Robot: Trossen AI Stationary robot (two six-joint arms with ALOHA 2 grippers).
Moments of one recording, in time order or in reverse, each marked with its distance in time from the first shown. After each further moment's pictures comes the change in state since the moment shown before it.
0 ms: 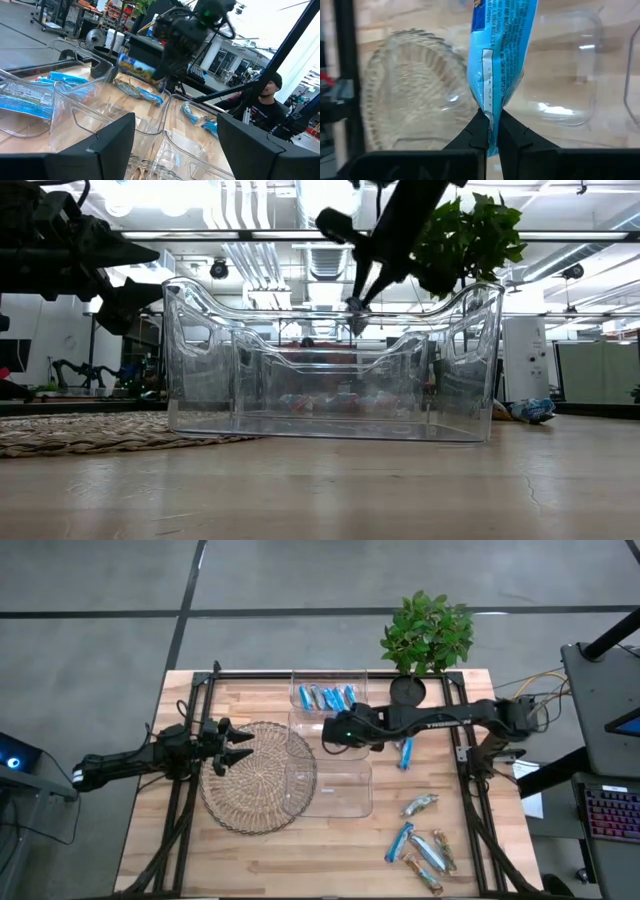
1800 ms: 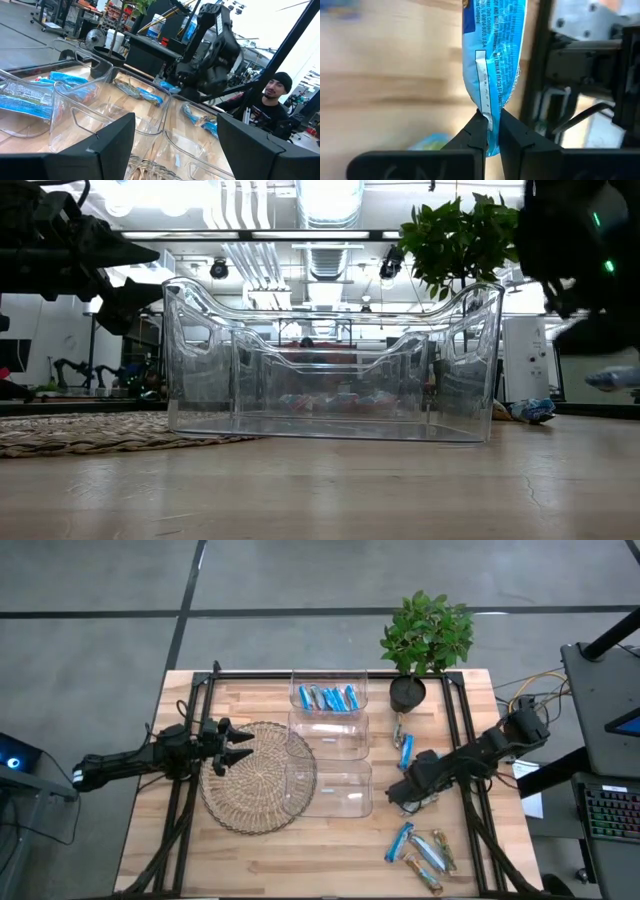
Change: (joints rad) left arm 0.000 0.000 0.000 0.000 0.000 0.000; right arm 0.415 -0.116 -0.485 -0.670 -0.226 0.213
